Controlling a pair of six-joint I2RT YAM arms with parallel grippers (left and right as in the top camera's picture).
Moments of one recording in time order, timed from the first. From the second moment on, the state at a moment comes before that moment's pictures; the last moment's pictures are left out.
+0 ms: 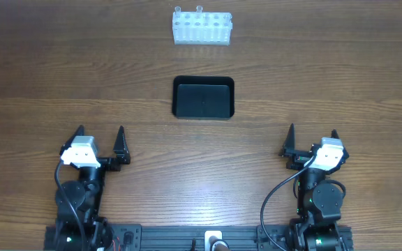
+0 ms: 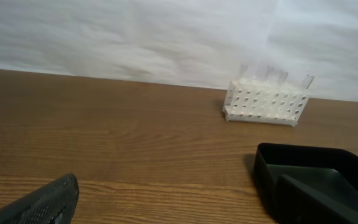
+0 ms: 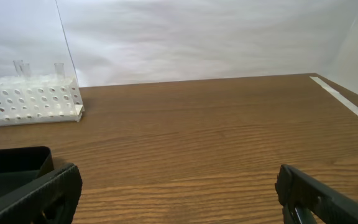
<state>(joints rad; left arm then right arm) -0.08 0.02 0.01 -0.07 -0.02 -0.12 0.08 0.02 0.01 -0.05 0.24 0.02</state>
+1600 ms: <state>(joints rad) -0.11 1.25 0.76 0.28 0.02 -0.12 0.08 0.02 0.01 -0.05 0.24 0.02</state>
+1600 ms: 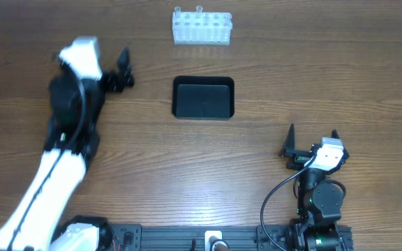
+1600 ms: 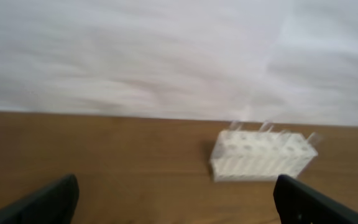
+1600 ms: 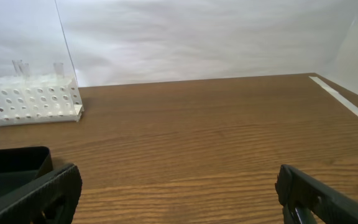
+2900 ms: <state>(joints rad) -0.31 2.26 1.83 -0.14 -0.09 -0.12 0.08 0.02 0.01 -0.05 0.24 0.02</state>
